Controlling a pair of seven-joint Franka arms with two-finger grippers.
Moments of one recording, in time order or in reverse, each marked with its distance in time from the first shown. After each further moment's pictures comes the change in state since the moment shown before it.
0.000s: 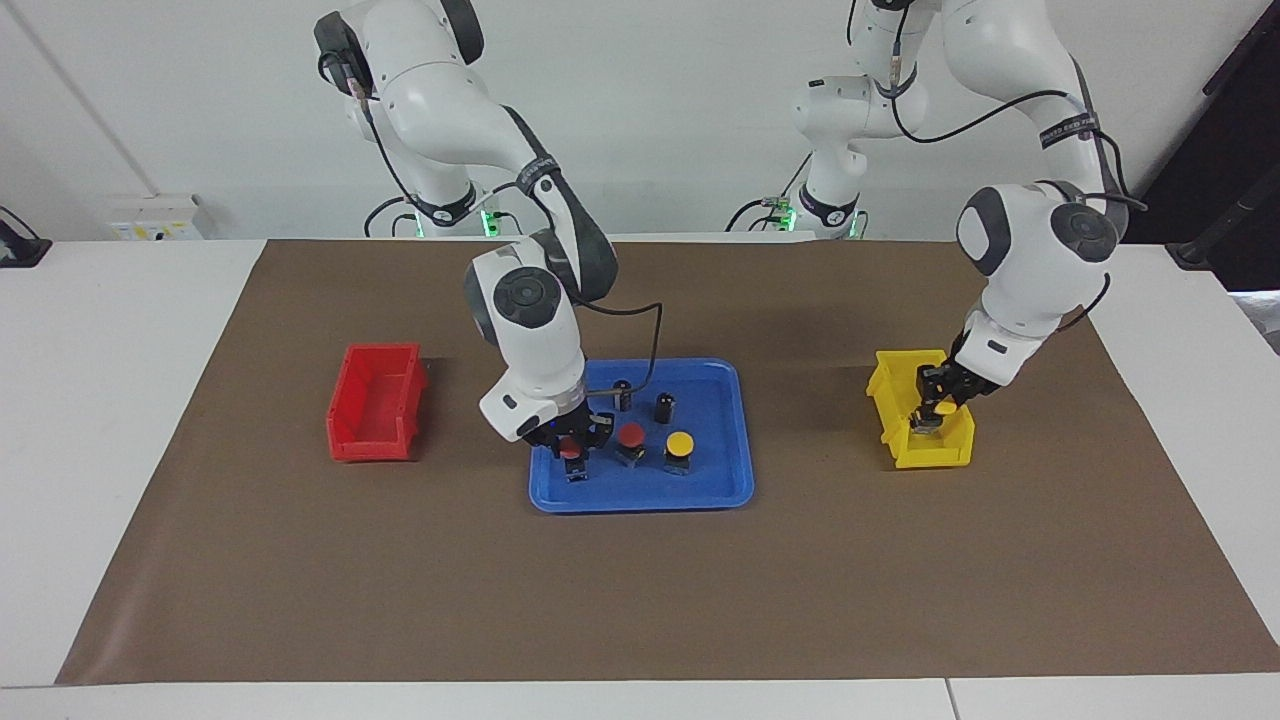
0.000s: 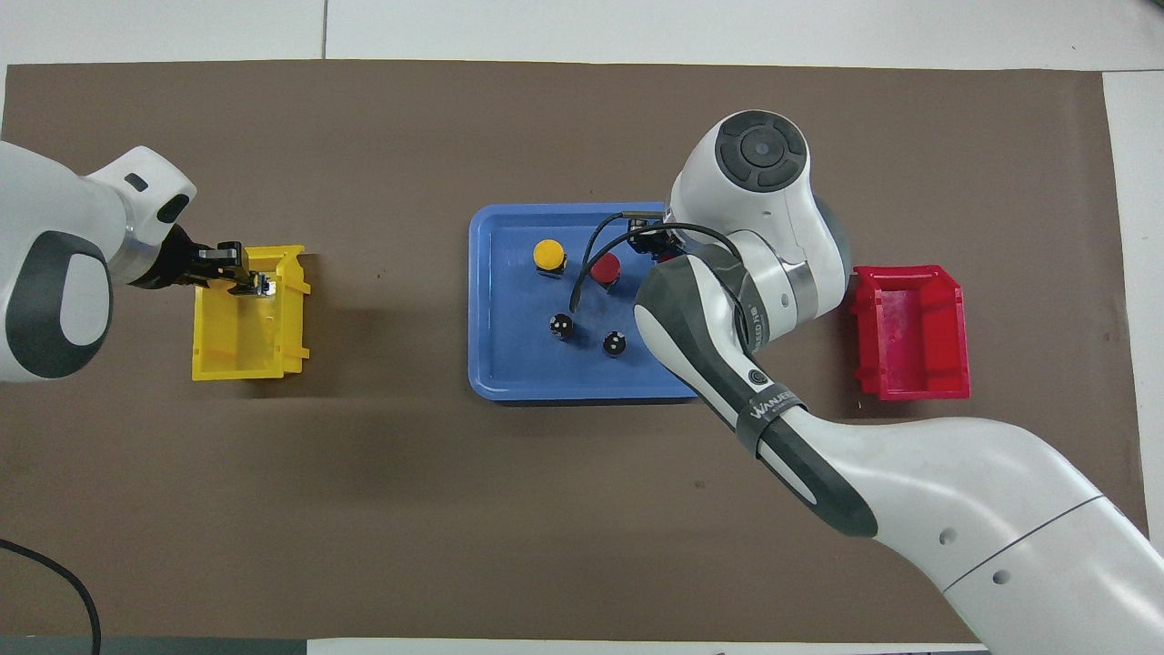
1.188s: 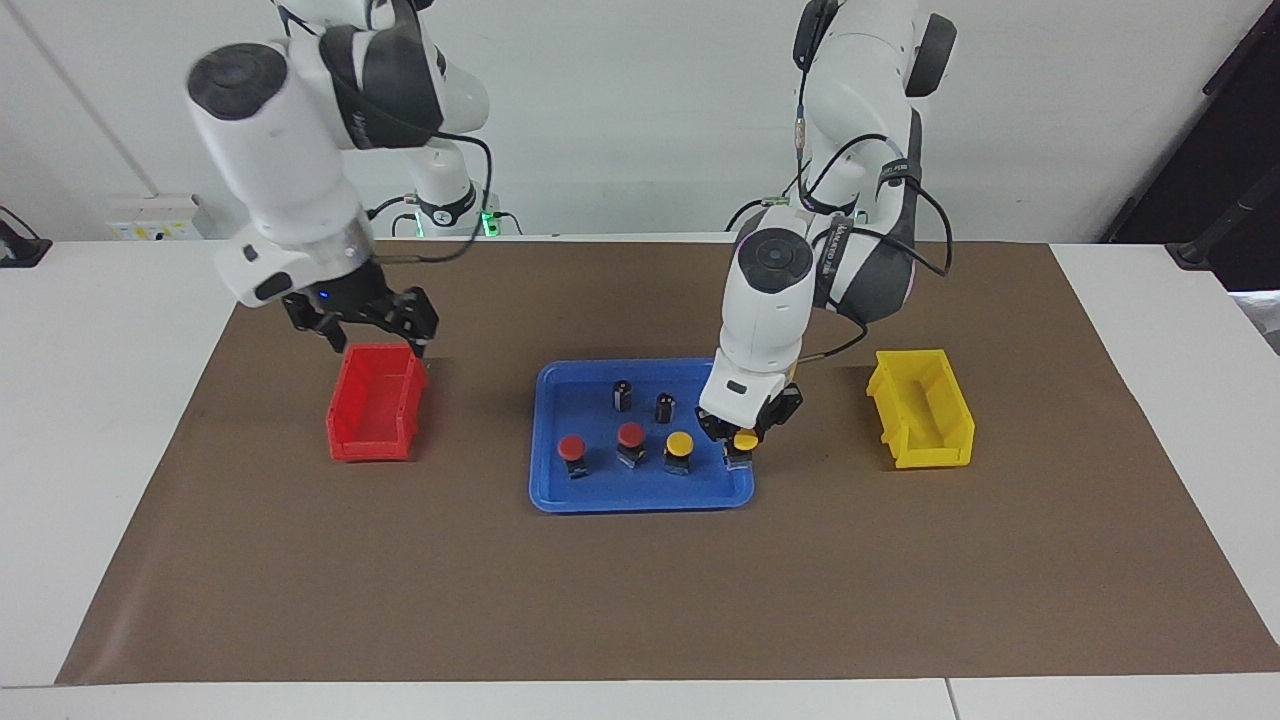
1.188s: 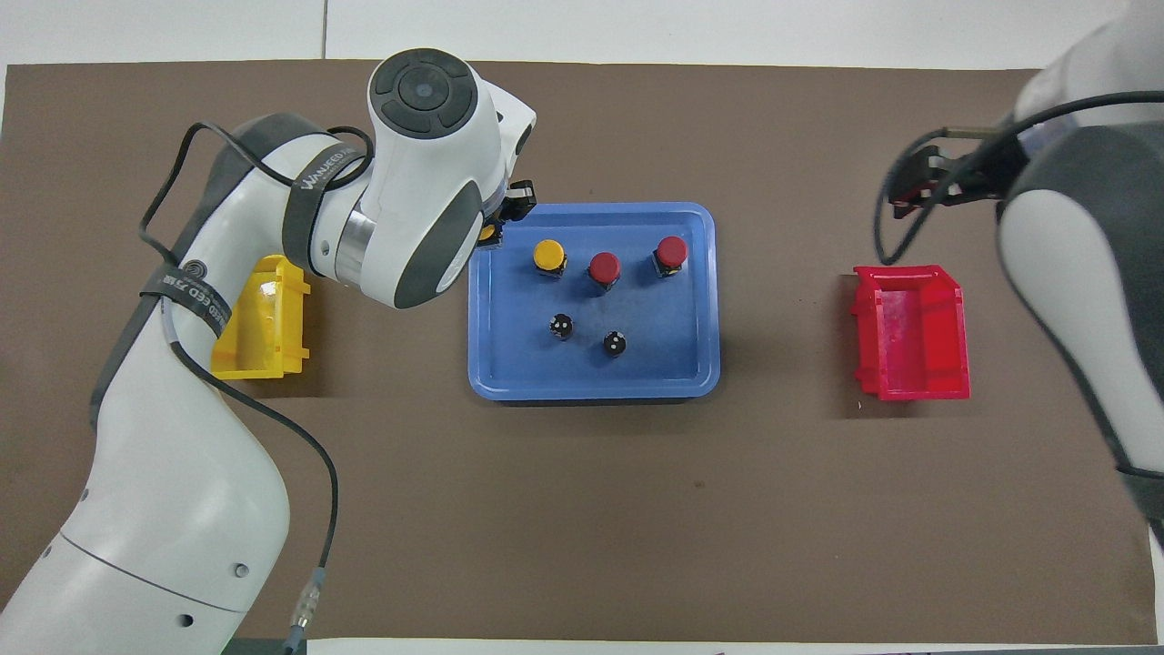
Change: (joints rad) left arm -0.436 0.418 -0.016 0.521 0.024 -0.087 -0.569; right arm -0.347 -0.352 -0.020 0.191 -0.015 -0.634 -0.388
